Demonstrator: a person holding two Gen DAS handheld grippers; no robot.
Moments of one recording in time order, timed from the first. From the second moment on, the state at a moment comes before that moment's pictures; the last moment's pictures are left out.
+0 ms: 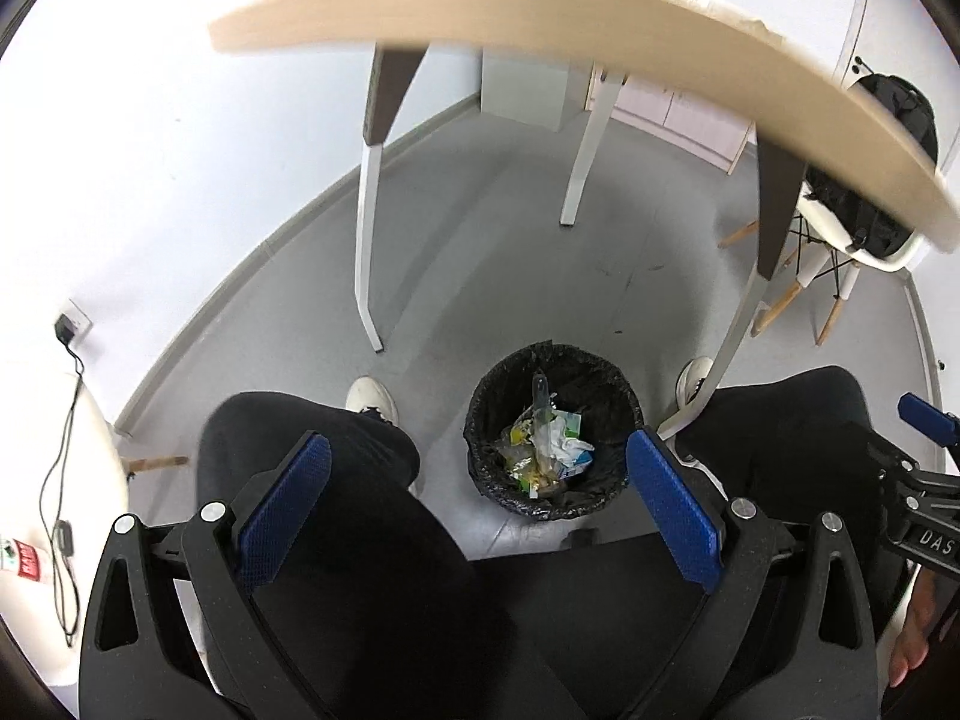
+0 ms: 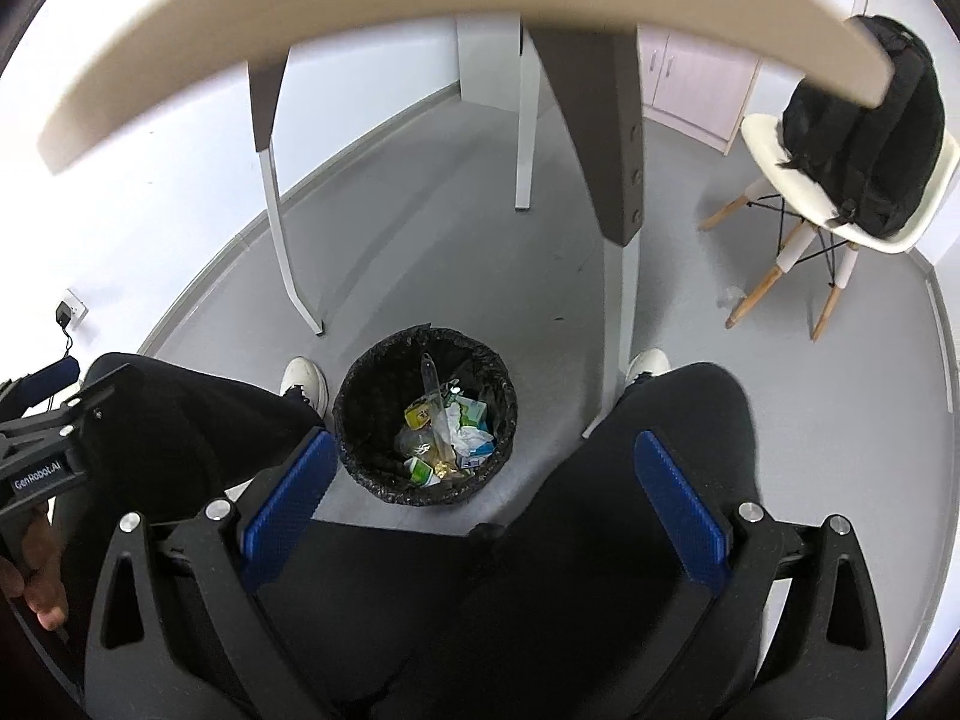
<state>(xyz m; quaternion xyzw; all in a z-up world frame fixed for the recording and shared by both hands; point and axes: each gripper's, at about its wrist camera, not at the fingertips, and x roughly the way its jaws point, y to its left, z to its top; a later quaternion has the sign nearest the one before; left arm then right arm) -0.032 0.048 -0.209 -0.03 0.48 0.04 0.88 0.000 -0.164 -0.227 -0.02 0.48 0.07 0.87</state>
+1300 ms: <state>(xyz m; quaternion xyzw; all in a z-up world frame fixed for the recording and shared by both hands) 0.047 0.039 -0.032 -0.02 0.38 0.03 0.93 0.042 -0.190 -0.036 -0.03 0.35 0.06 0.94</state>
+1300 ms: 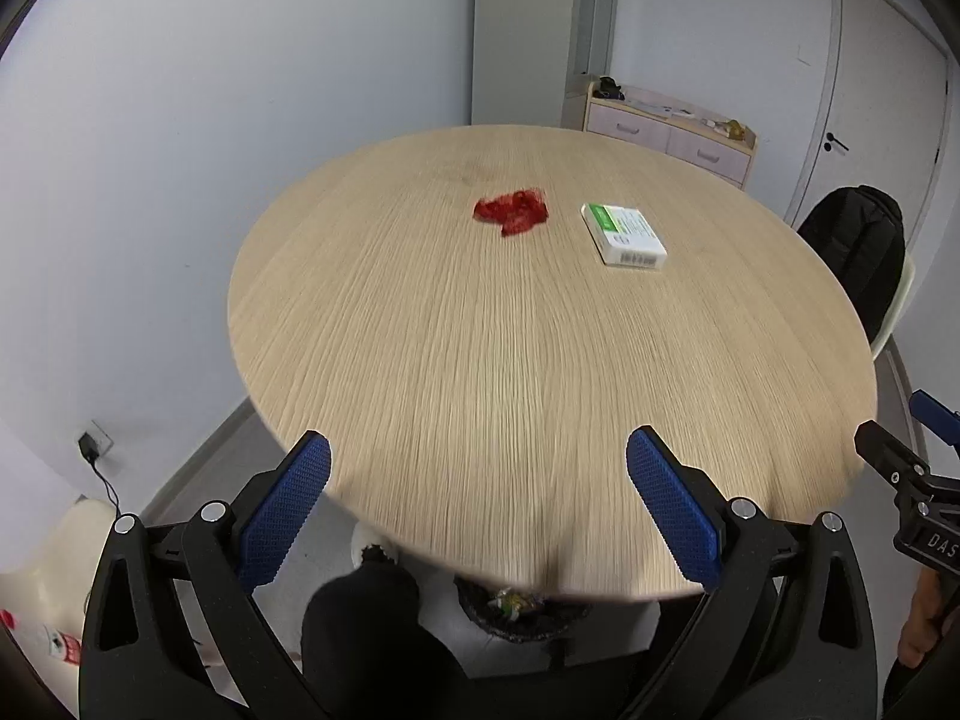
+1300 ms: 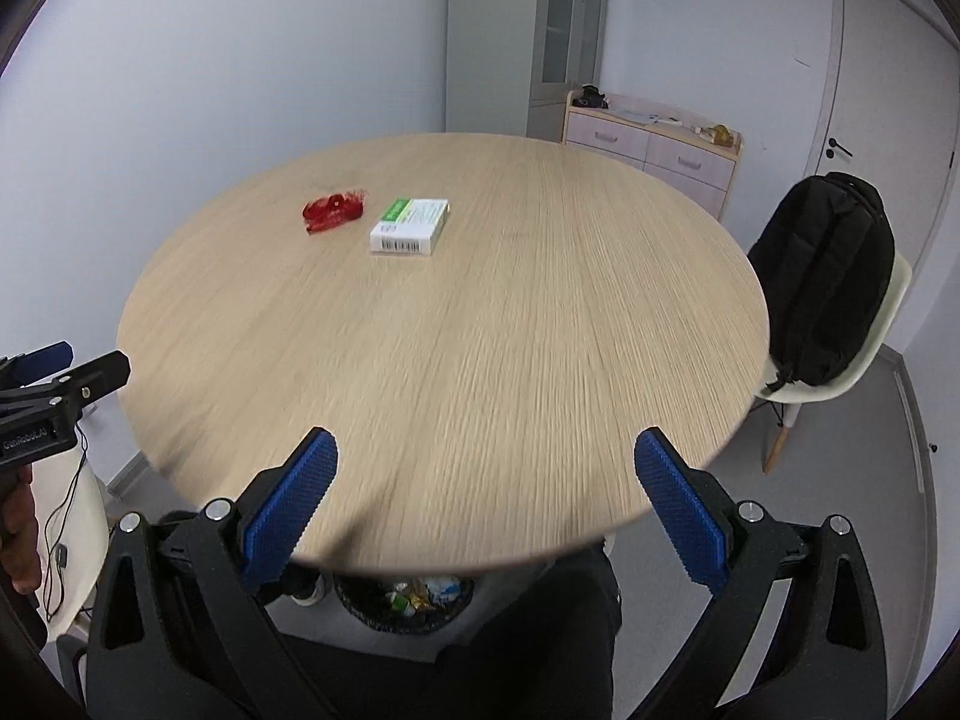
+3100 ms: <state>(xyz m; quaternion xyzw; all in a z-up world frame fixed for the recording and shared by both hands) 0.328 0.061 -0.076 -0.02 0.44 0.05 0.89 0.325 -0.112 -0.065 -0.02 0.42 0.08 0.91</state>
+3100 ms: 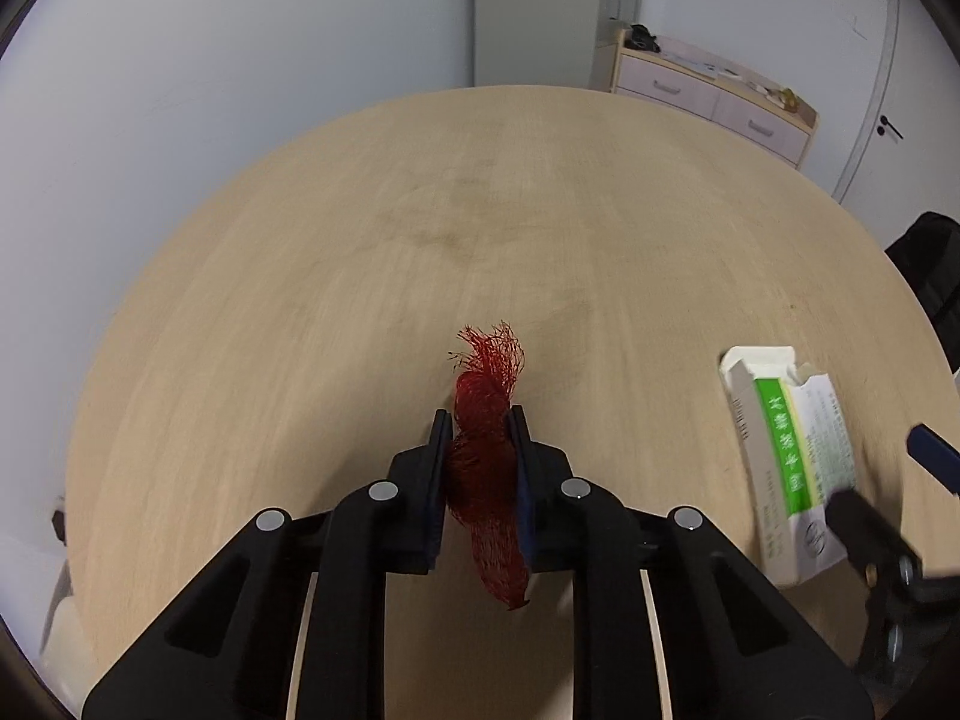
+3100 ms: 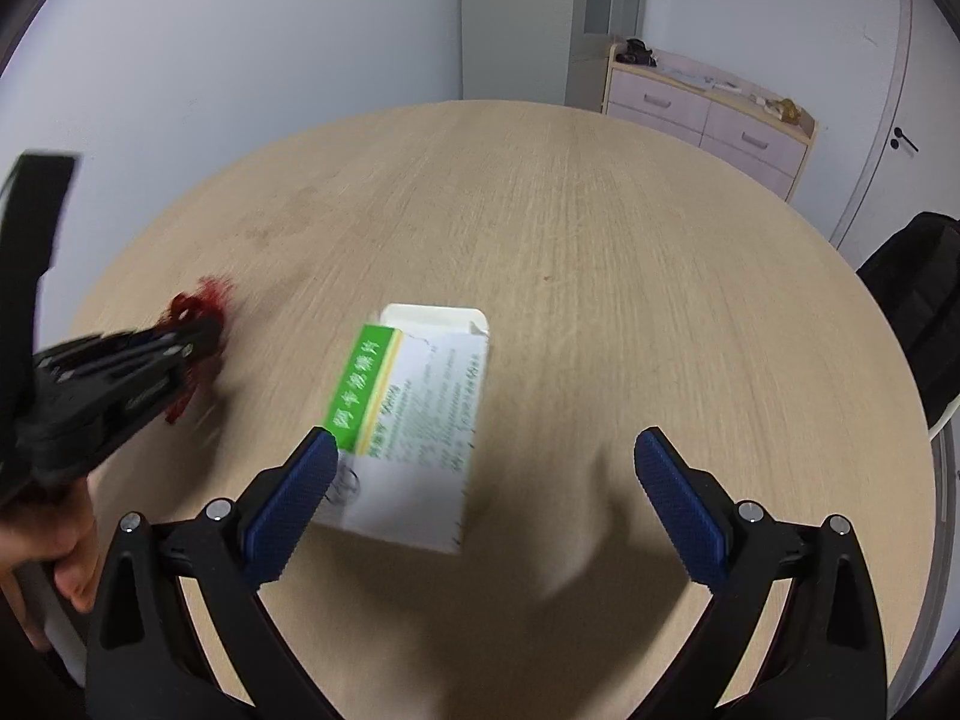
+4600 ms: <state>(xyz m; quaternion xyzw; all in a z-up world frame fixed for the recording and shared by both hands) 0.214 0.057 -0.065 -0.01 0.45 0.06 0.89 0.249 -0.097 -0.067 -0.02 0.42 0.04 0.91</state>
